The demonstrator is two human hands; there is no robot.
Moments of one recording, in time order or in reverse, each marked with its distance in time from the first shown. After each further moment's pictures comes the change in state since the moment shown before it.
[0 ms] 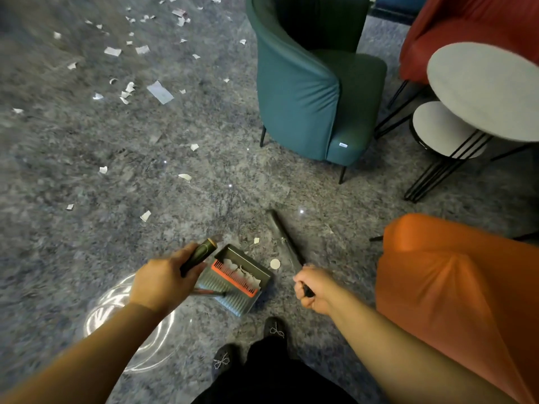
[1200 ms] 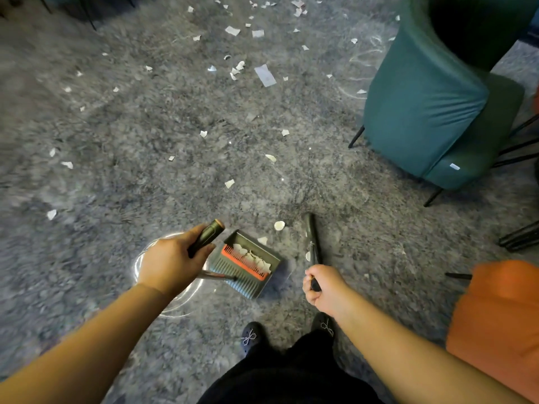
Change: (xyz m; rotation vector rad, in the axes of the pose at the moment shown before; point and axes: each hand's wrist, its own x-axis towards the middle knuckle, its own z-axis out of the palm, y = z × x) left_hand -0.097 -0.193 -0.079 -0.096 0.162 -0.285; right_hand -0.008 0.073 0.211 0.034 -0.051 0.105
